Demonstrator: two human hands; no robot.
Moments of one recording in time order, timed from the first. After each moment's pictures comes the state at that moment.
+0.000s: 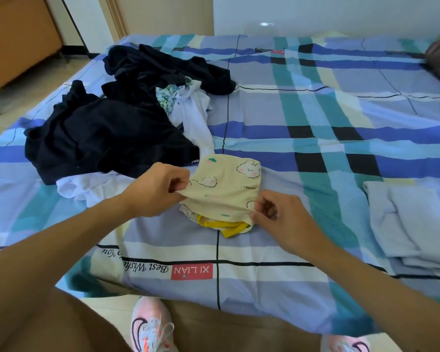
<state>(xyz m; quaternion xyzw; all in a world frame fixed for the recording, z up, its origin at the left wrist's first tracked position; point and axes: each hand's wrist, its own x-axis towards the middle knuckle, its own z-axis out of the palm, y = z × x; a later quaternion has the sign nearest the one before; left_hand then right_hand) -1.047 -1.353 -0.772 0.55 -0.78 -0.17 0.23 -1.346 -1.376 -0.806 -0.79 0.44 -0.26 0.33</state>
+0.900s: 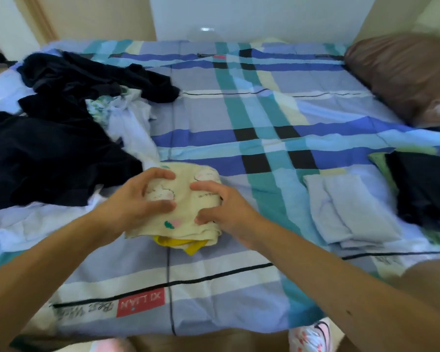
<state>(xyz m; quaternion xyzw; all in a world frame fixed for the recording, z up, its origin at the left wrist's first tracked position) -1.118 -1.366 -0.755 0.61 -0.55 -0.48 0.31 -1.327 -1.390 -0.780 -0.53 0.49 -0.28 0.63</state>
